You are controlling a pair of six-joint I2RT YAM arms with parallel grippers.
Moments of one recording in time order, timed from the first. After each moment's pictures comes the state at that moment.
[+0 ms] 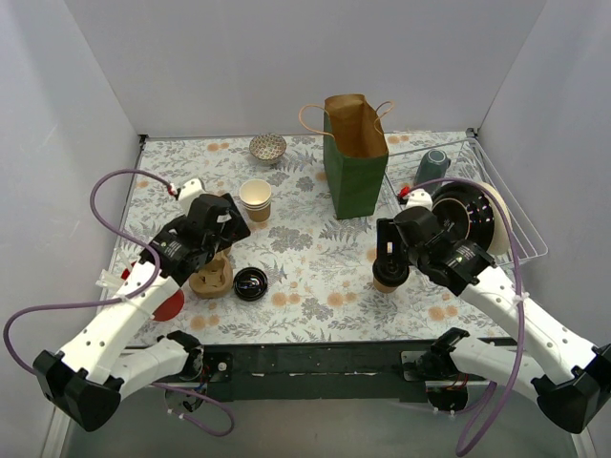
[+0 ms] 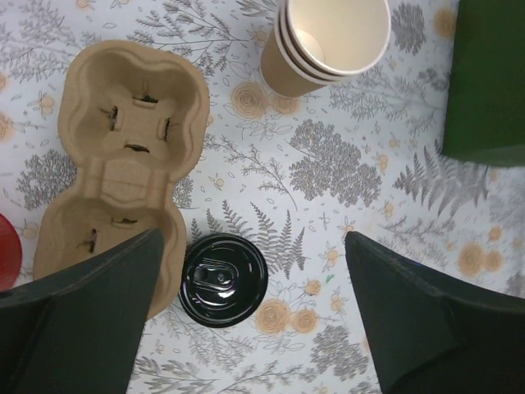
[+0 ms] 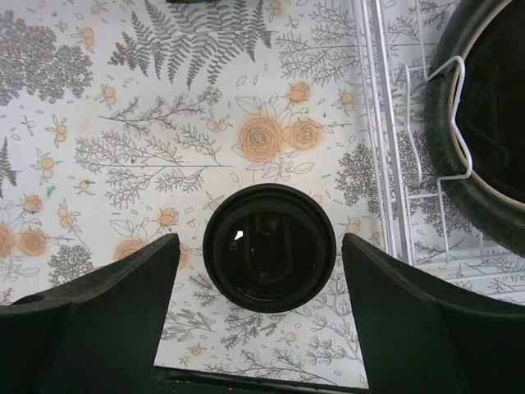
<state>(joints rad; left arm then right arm) -0.55 1.01 1.02 -0.76 -0.45 -0.76 0.70 0.96 0.91 -0.77 0.36 0.45</state>
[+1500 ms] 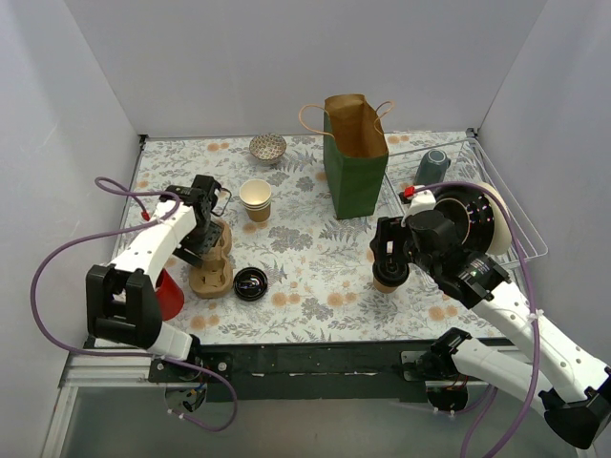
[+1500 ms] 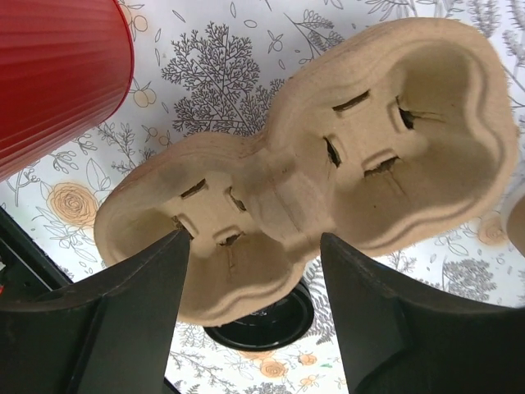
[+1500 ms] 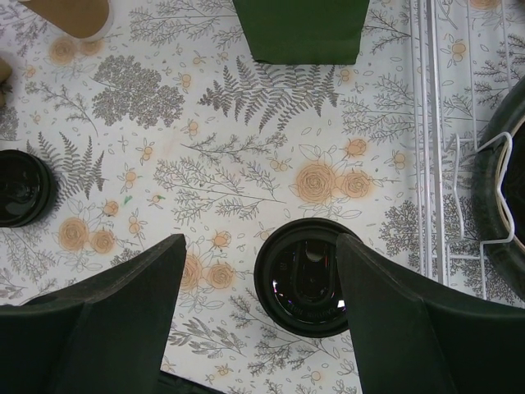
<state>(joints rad) -0.21 1.46 1.17 -1.18 -0.39 -1.36 0.70 0.83 0.87 -0.61 0.23 0.36</state>
